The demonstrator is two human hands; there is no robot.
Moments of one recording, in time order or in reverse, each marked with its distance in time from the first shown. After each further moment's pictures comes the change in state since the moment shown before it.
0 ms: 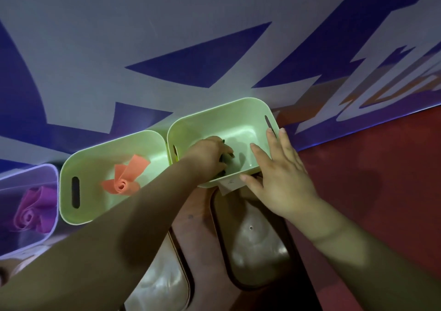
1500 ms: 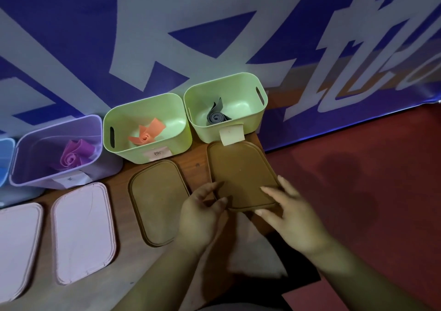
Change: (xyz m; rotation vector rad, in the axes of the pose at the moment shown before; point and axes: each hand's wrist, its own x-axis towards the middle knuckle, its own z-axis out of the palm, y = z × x) left_hand -0.280 0.113 0.107 -1.246 0.449 -0.432; right_hand -0.236 -0.012 0.029 0.433 -0.067 0.130
